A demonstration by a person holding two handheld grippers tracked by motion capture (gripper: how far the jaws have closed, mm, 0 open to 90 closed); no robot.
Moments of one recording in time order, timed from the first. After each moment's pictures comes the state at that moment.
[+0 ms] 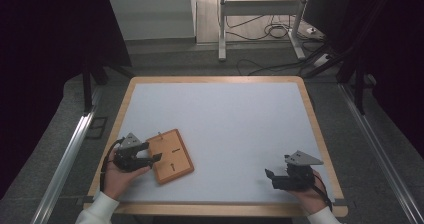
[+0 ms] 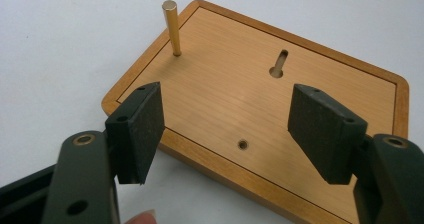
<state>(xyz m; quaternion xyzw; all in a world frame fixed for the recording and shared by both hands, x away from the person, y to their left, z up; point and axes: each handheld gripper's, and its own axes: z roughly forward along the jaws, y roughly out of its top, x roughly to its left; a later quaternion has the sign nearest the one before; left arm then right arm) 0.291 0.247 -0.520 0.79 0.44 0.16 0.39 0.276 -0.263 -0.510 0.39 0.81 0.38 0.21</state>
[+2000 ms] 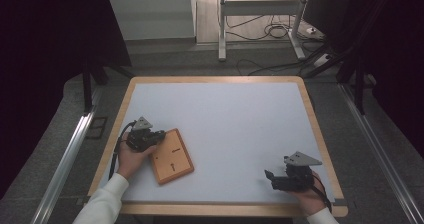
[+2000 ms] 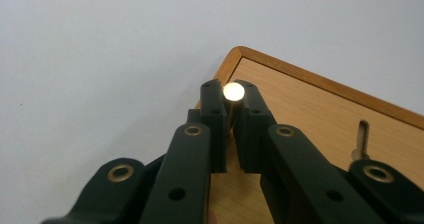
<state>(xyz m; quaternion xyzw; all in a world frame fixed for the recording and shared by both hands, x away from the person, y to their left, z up) 0.358 0.239 -0.528 0.80 0.42 0.16 0.41 0.276 -0.263 -0.513 0.40 0.81 0.37 0.21</state>
